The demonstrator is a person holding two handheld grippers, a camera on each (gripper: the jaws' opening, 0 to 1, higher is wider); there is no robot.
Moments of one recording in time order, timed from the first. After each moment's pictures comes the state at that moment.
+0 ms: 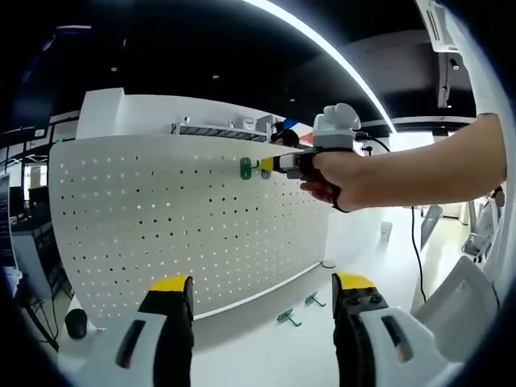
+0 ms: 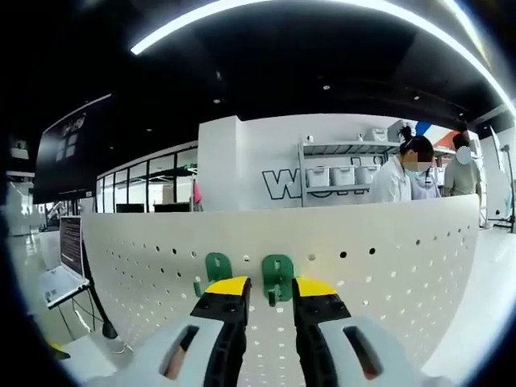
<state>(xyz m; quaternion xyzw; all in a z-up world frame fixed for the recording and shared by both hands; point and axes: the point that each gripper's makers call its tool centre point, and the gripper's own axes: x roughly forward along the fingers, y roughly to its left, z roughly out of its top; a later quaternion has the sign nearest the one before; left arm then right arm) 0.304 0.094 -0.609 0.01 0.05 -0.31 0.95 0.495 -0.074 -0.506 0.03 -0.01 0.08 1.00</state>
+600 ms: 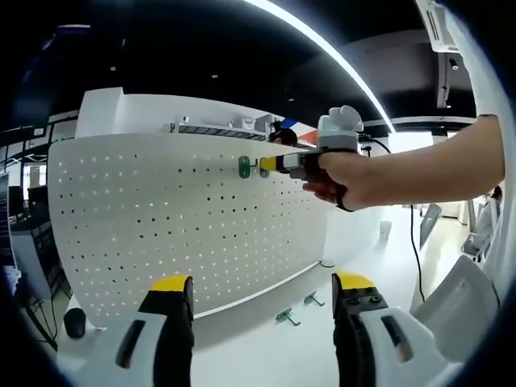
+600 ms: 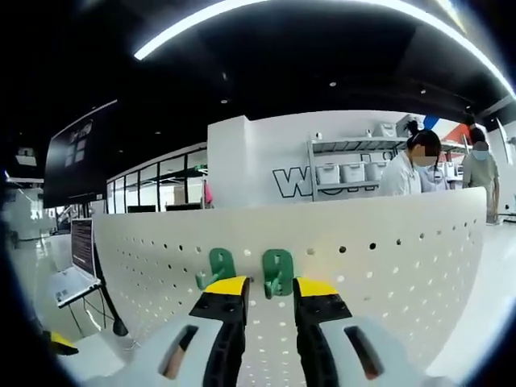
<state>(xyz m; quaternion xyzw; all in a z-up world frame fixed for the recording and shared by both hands) 0.303 0.091 -0.612 0.01 0.05 -0.32 0.95 0.488 -0.077 -0.511 0.04 -0.01 0.13 0.99</state>
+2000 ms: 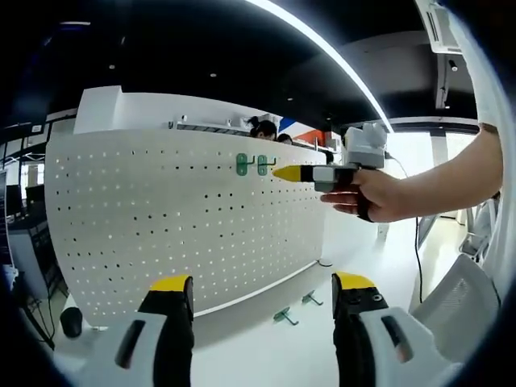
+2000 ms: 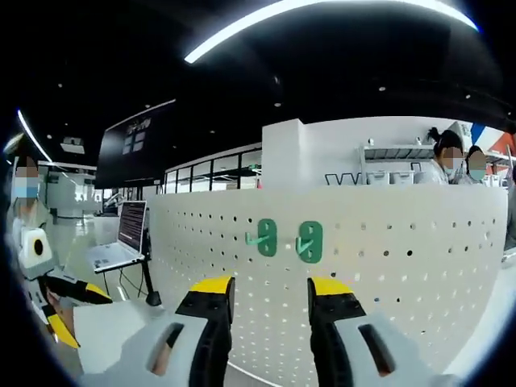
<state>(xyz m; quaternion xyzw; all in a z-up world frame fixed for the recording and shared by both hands) 0.305 0.089 -0.616 0.01 0.05 -0.32 0.95 0.438 -0.067 -0.532 0.00 -0.03 0.27 0.96</state>
